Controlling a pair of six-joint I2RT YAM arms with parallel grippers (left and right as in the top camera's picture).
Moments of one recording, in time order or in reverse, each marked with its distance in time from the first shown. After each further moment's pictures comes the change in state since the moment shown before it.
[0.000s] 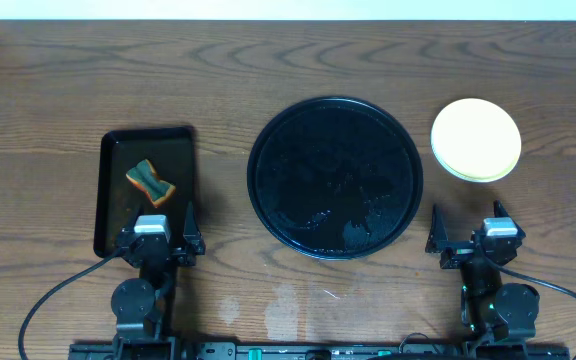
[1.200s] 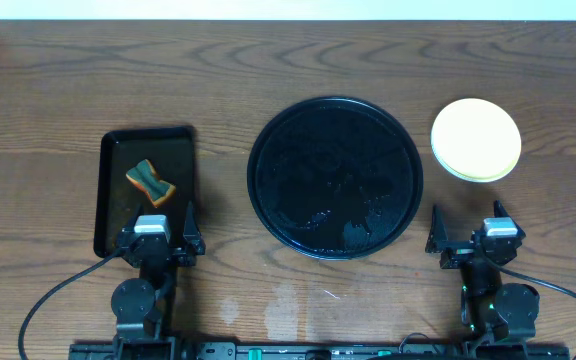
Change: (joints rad) left arm 0.000 0.000 0.000 0.000 0.000 0.000; right arm 0.000 0.000 0.000 0.000 0.000 0.000
